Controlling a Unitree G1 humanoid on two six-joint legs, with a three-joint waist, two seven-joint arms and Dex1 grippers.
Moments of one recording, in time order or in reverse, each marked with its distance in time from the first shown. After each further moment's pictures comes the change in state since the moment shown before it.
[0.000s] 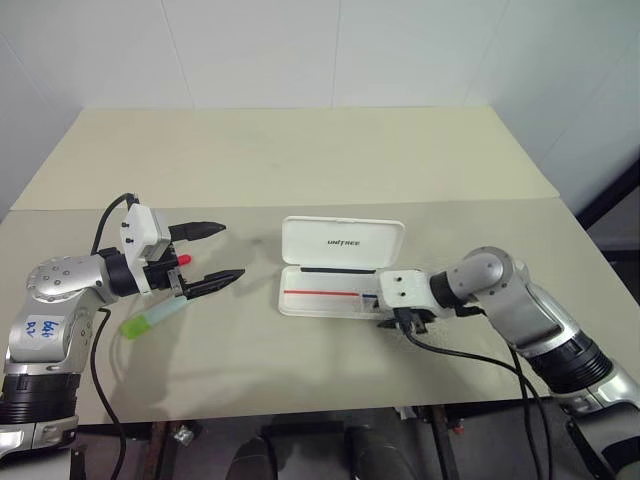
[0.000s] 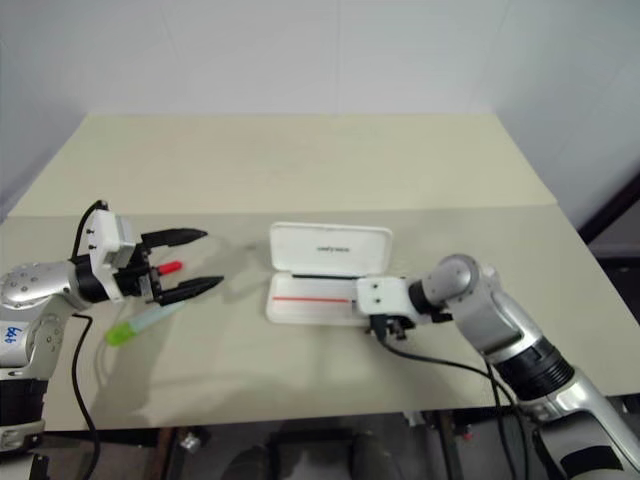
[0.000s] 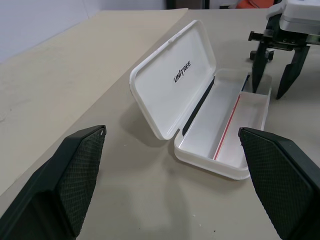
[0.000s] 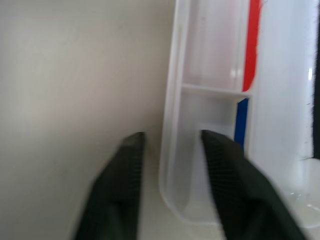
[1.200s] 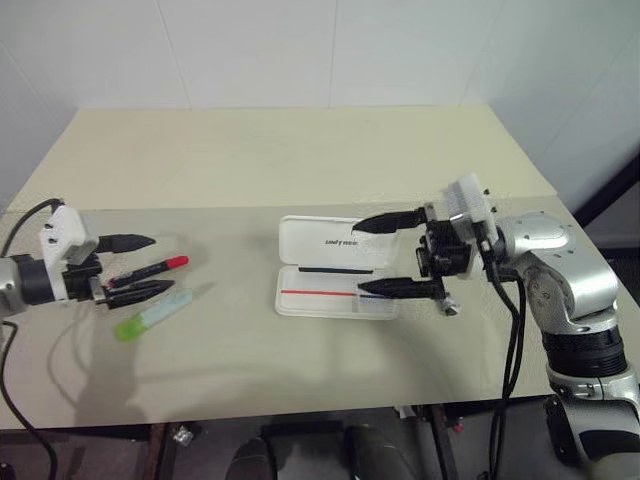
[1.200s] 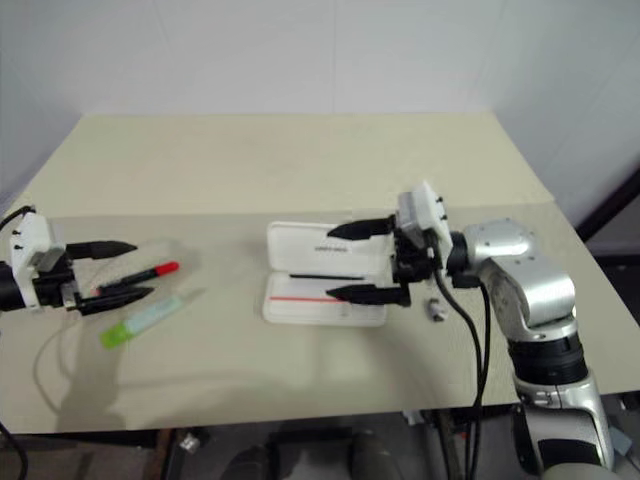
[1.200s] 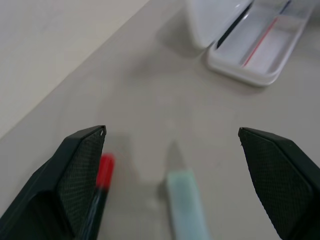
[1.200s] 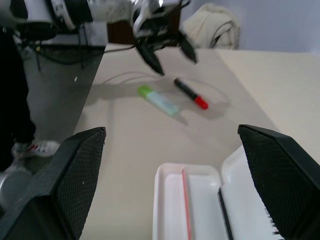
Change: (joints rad) left arm 0.043 0.302 0.096 0.324 0.058 -0.026 -0.201; right arm -0.040 0.096 -0.432 -0.053 0.708 0.090 -0.009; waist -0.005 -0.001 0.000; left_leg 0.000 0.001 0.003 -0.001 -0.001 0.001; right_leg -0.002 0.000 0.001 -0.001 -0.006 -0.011
